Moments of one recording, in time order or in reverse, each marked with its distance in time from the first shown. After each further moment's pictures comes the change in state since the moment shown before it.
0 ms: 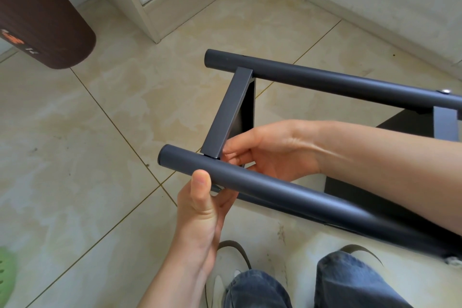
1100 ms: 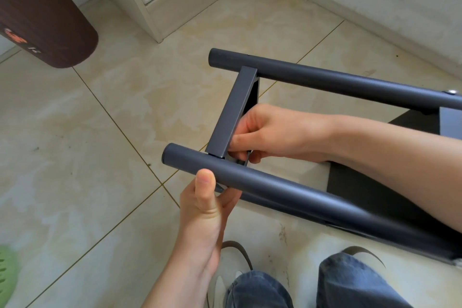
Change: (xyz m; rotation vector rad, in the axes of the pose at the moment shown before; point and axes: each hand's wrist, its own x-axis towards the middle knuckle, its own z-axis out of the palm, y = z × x) left_hand 0.001 -0.008 -0.004 -0.005 0.020 -0.007; right_hand -0.013 -0.012 0.007 -0.637 0.240 -0.410
